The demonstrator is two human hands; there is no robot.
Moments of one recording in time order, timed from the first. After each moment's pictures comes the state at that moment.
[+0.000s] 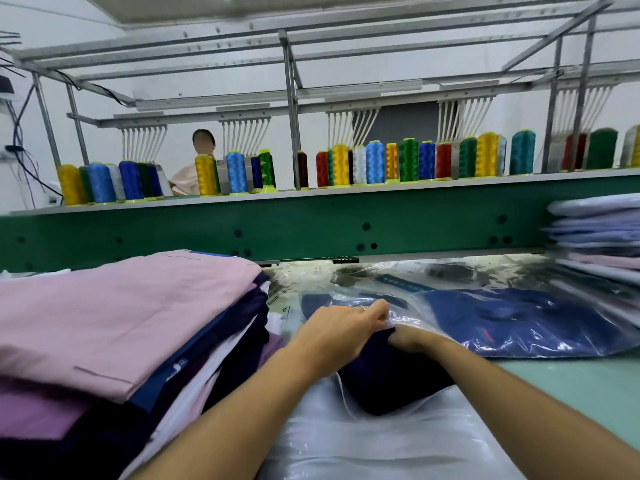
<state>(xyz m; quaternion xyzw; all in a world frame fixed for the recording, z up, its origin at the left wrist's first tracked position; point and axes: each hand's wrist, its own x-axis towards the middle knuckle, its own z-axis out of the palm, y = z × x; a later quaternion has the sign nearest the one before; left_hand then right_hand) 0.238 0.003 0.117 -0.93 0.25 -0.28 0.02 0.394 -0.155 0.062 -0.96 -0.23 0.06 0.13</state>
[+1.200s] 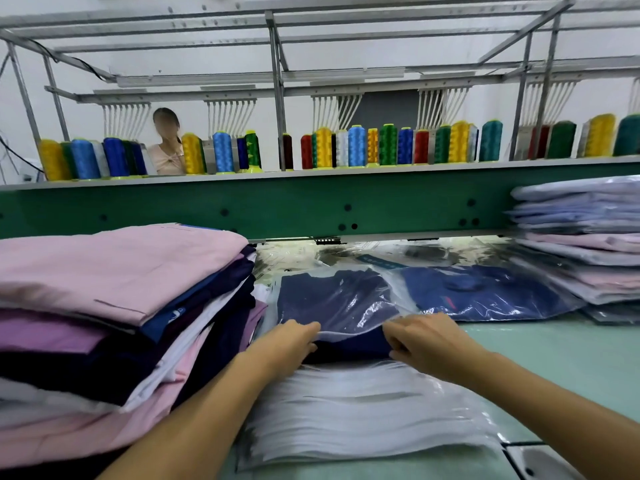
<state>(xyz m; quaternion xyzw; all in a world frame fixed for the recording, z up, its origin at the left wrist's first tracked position) 0.198 0.039 0.057 -0.99 0.10 -0.06 -0.03 0.255 -0.243 0.061 -0.87 -0.42 -0.26 -0.06</state>
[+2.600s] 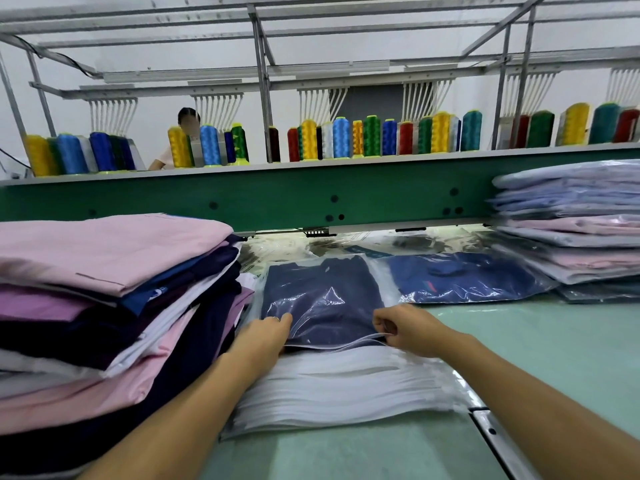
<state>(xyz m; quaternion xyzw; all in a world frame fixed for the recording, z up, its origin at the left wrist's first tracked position) 0.184 0.031 0.031 -0.98 0.02 -0.11 0.15 0.293 -0.258 0.025 -0.92 -0.37 -0.08 0.12</state>
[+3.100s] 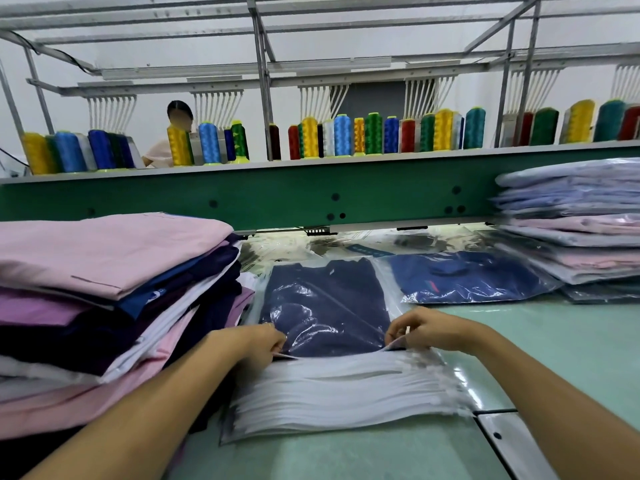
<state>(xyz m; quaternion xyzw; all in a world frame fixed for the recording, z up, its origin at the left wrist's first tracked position) 0.190 0.050 0.060 -0.99 0.04 0.15 0.03 0.277 -0.285 0.050 -0.86 -0.34 0.18 0.33</state>
